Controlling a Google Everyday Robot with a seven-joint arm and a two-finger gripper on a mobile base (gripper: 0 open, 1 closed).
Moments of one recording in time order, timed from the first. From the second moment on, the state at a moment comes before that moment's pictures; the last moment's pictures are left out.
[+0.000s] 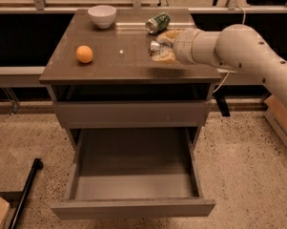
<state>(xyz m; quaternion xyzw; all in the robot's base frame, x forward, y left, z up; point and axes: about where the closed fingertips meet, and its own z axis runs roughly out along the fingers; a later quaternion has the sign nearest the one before) 0.728 -0.077 0.907 -0.59 0.55 -0.08 0.58</state>
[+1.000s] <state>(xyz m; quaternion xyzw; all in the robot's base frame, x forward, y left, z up) 0.797 -0.038 0.909 -0.60 0.52 -0.06 0.61</state>
